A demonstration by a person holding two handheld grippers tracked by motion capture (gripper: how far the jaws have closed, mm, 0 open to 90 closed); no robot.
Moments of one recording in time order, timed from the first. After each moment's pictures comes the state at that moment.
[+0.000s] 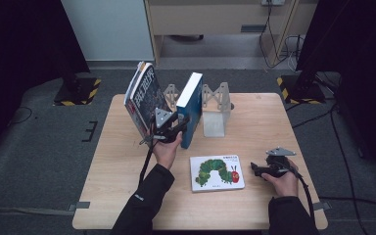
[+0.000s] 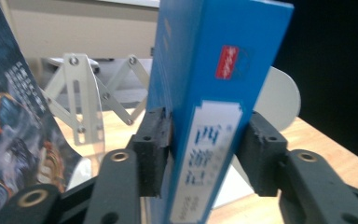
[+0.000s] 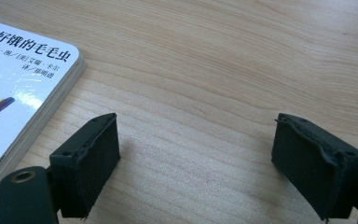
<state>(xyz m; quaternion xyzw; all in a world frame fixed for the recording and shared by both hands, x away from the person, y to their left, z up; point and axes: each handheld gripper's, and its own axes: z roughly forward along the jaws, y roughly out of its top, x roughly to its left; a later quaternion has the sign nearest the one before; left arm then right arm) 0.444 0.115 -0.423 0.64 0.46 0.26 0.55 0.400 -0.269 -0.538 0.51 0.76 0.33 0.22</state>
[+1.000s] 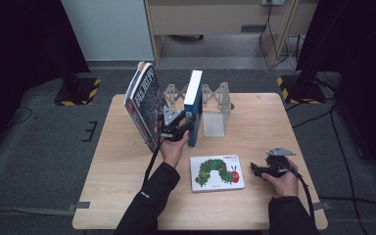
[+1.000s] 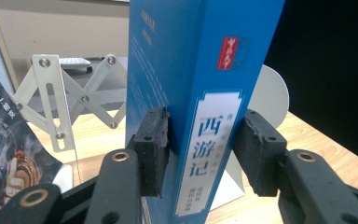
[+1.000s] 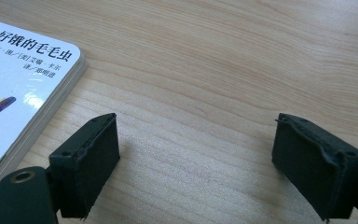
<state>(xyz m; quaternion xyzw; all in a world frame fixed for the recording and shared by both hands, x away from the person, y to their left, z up) 0.452 0.094 -0.425 0.66 0.45 0.26 0.55 0.400 -0.269 -0.538 0.51 0.76 0.33 0.22</state>
